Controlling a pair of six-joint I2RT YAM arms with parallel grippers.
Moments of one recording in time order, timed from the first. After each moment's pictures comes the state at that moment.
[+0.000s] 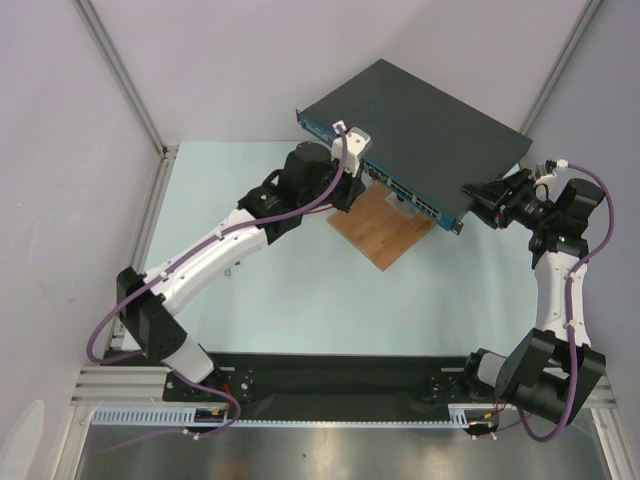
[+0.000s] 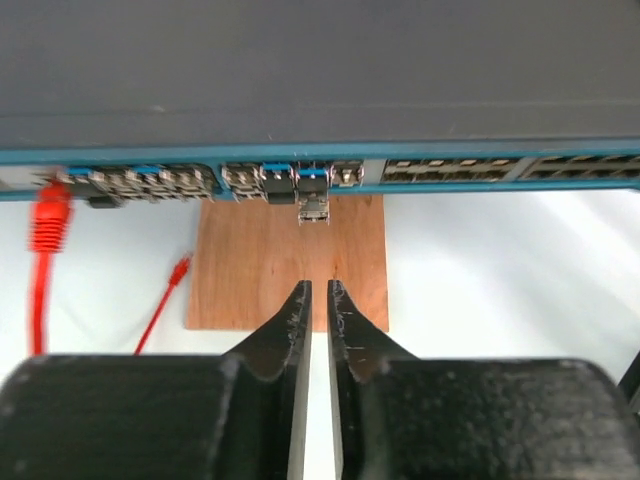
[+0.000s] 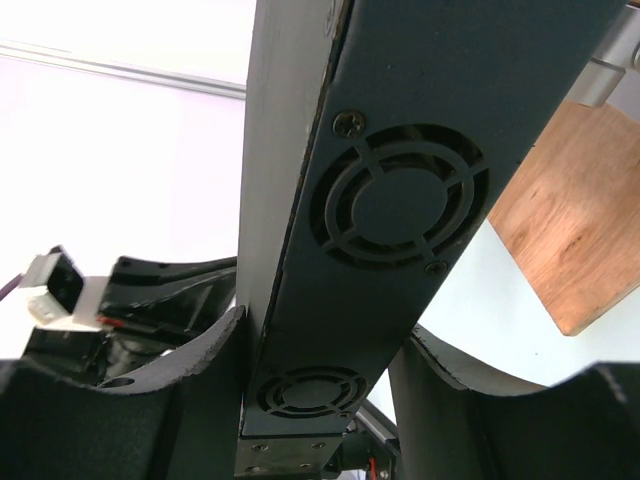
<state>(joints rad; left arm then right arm) -0.79 1.56 1.57 -0.32 0.04 -0.03 -0.41 1.19 0.95 -0.07 -1.11 0.97</state>
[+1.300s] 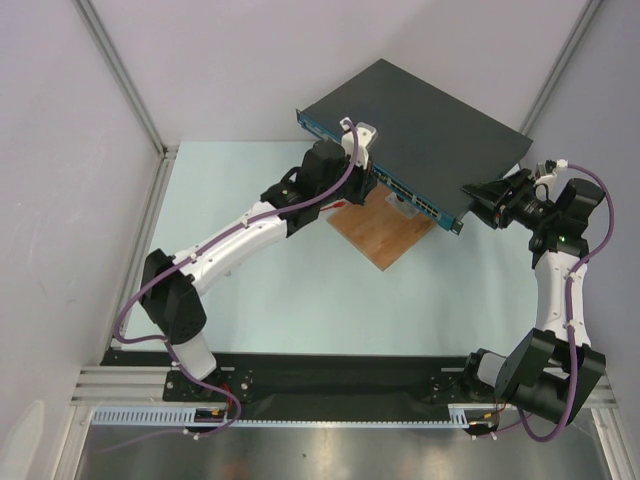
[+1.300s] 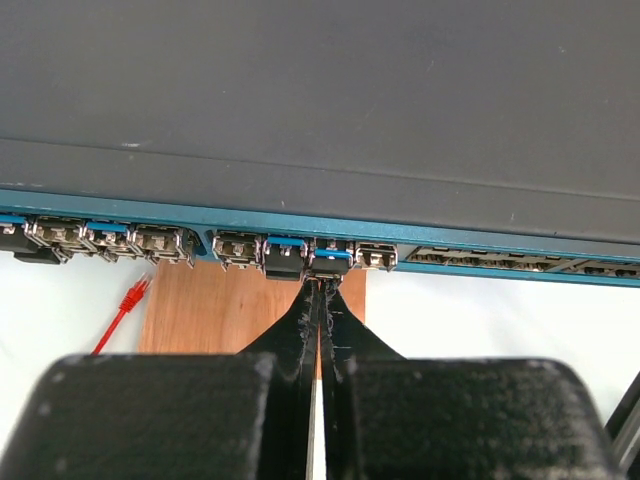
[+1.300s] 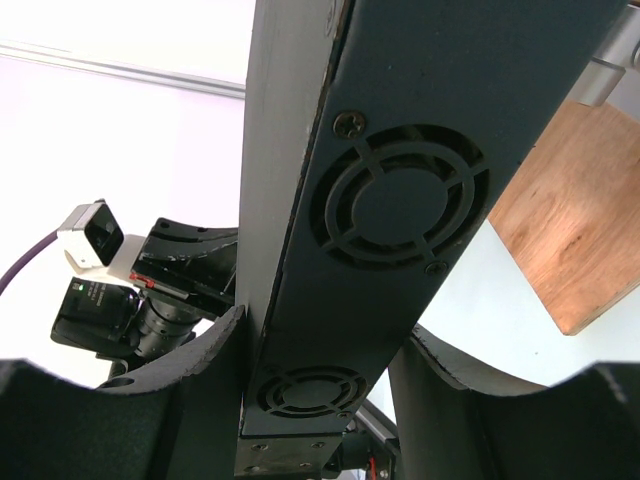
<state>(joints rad) -0.77 1.72 1.60 -0.19 0.03 -0.16 -0.41 1.19 0.95 -0.08 -1.11 0.97</state>
